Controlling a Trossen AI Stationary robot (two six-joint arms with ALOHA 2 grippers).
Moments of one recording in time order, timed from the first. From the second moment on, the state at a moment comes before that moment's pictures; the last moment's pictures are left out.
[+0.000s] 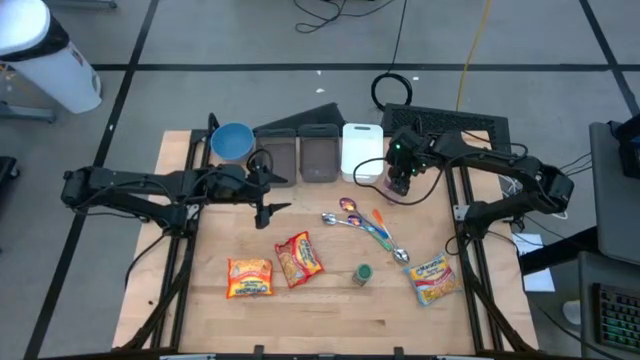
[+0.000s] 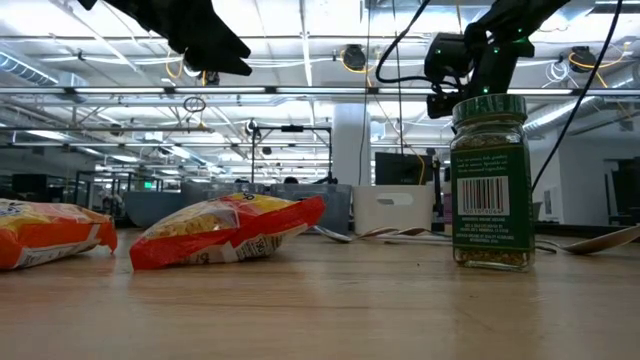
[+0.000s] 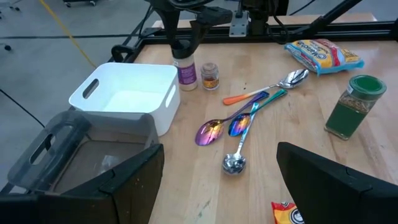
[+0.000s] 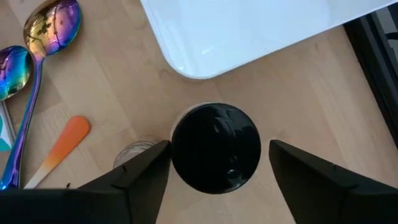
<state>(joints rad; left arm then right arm) 0.05 1.04 0.78 -0.18 -0.14 0.04 -0.57 1.31 0.93 -0.78 0.05 -0.12</state>
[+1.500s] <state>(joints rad) 0.10 1.04 0.79 -0.12 -0.18 -0.01 -0.37 1.15 1.21 -0.98 0.05 -0.11</state>
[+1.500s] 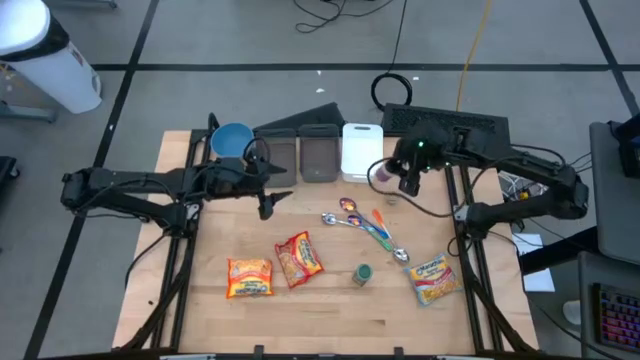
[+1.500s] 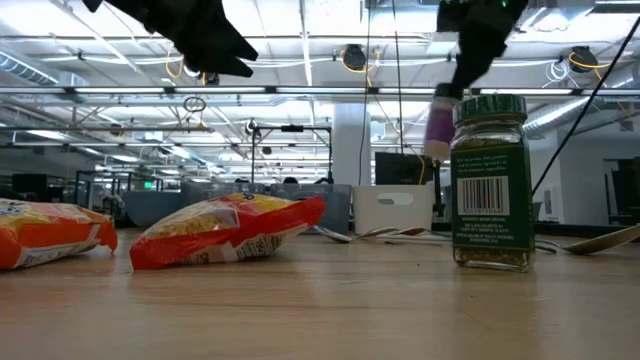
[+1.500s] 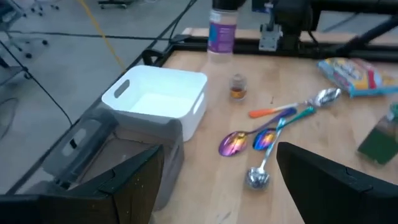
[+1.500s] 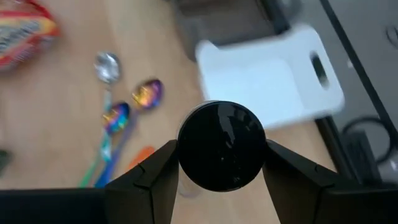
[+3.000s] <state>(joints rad) 0.22 1.51 0.99 0.24 0.30 0.03 -0.14 1.48 1.46 -0.70 -0.05 -0.33</state>
